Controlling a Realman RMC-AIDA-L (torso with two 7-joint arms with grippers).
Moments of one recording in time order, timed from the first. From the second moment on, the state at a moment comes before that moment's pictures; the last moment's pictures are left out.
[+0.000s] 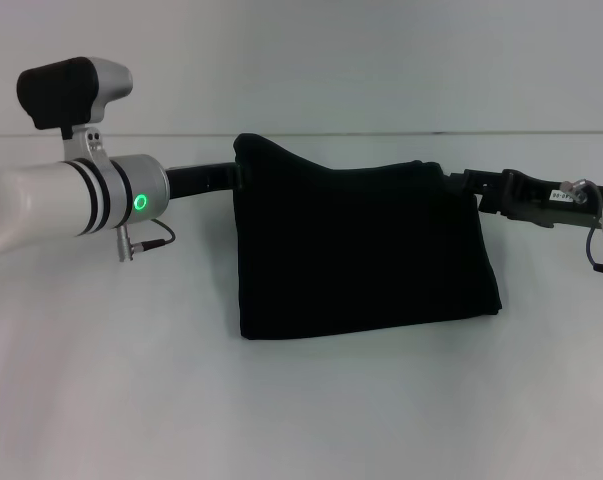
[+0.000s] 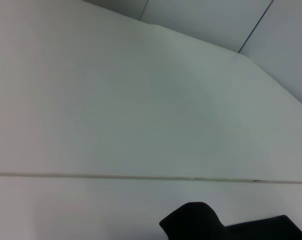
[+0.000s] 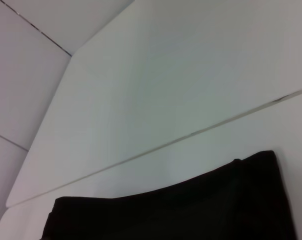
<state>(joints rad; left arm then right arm) -0.87 -2.10 0.76 0.36 1.97 0.68 -1.92 0.76 2.00 -0.65 -0.40 -2.06 -0.98 2.22</state>
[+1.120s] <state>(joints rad) -0.87 -2.11 0.76 0.35 1.99 0.68 -1.92 0.84 2.08 -0.66 -0.34 -2.03 -0.82 2.15</state>
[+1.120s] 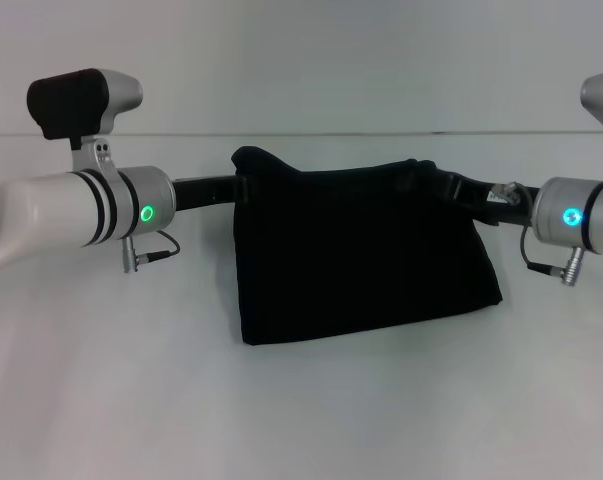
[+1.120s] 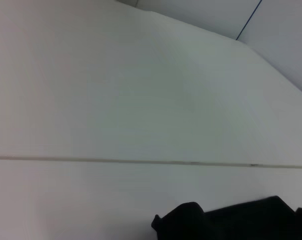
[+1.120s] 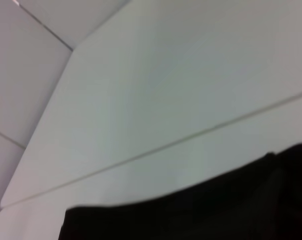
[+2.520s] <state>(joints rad) -0.87 -2.11 0.76 0.36 1.99 0.71 -1.92 0.79 1.94 -0.72 -0.30 -1.88 -0.97 2.16</state>
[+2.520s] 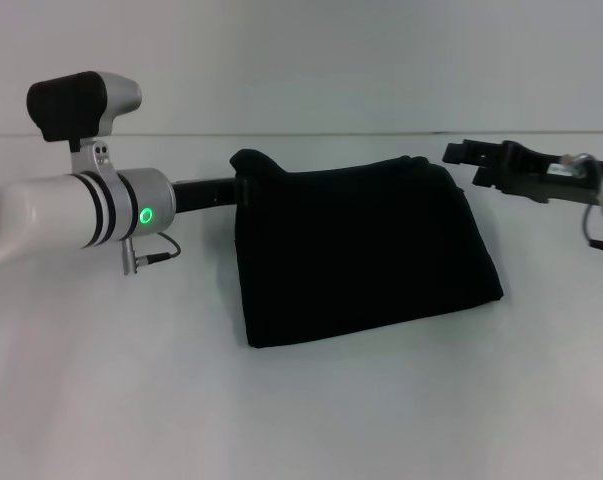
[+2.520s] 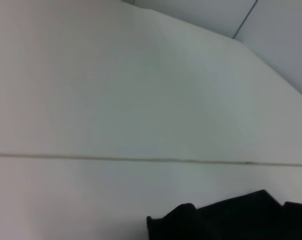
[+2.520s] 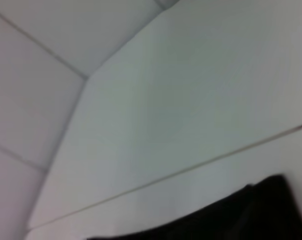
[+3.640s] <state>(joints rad) -0.92 -2.09 0.84 0.40 2.01 0.69 -1.92 0.75 2.02 -0.70 -0.44 -1.86 -0.97 1.94</state>
